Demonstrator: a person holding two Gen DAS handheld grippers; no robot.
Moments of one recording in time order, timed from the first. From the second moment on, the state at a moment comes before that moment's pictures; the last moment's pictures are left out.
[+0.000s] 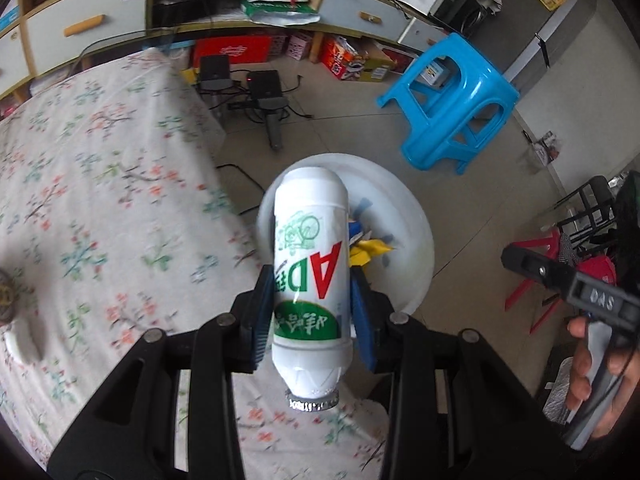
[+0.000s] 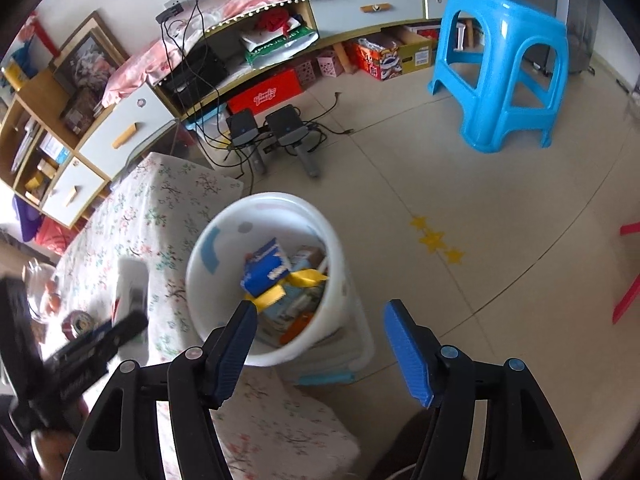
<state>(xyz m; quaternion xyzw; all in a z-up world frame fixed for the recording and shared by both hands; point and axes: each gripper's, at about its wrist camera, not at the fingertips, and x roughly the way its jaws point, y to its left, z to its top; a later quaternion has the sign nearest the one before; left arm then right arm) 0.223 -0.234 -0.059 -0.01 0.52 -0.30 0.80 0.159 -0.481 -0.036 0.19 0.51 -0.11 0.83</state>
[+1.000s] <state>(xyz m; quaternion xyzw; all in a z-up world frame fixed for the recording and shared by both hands) 0.205 -0.158 -0.024 0.03 0.49 -0.22 0.84 0.145 -0.449 -0.014 0.16 0.49 -0.08 0.85</state>
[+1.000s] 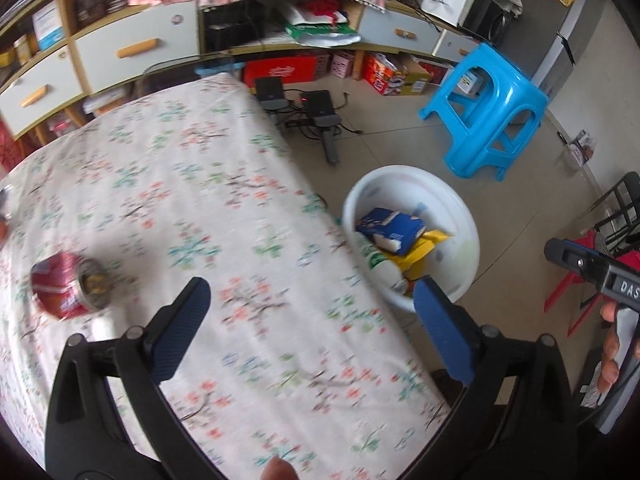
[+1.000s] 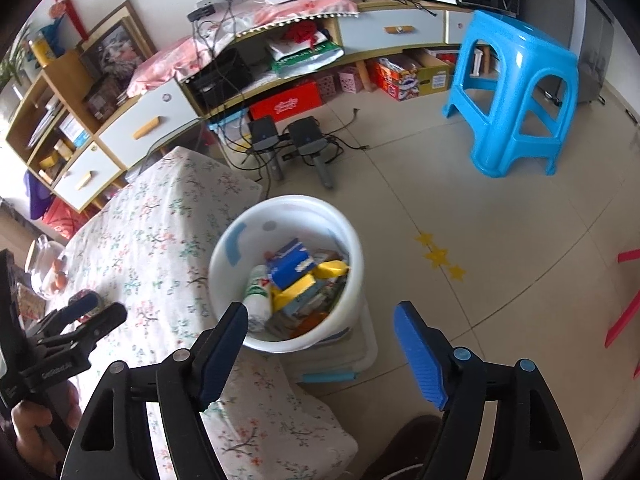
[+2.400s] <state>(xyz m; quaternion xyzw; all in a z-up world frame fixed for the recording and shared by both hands) 0.269 0.036 -0.086 -0.12 0.54 -0.05 0.83 0.228 -0.279 -0.053 0.12 0.55 -0.01 0.82</state>
